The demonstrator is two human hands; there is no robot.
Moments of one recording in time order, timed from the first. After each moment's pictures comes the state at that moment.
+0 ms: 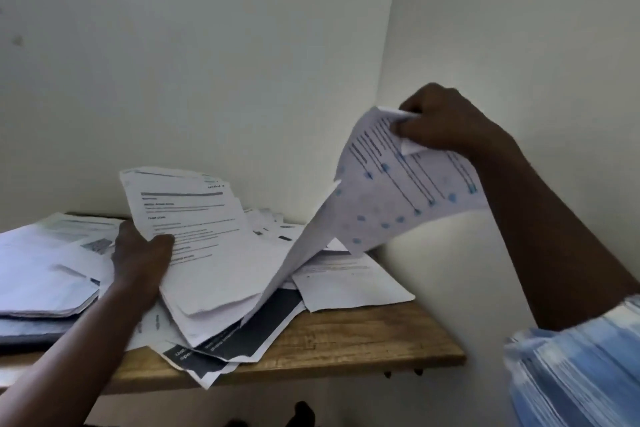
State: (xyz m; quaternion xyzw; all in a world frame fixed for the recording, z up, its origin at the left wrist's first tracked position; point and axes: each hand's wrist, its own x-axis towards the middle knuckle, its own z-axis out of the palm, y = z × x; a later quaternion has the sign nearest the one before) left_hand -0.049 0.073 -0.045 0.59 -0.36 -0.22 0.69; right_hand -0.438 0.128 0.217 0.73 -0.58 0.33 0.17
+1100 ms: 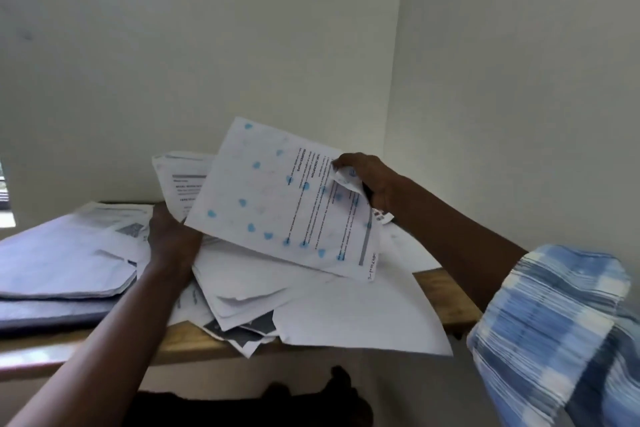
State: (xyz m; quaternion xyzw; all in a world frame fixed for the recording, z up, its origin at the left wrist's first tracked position) left_hand -0.043 0.072 -0.050 0.57 -0.41 -0.20 0.68; right_hand -0.355 0.000 0.065 0.55 -0.48 0.51 -0.45
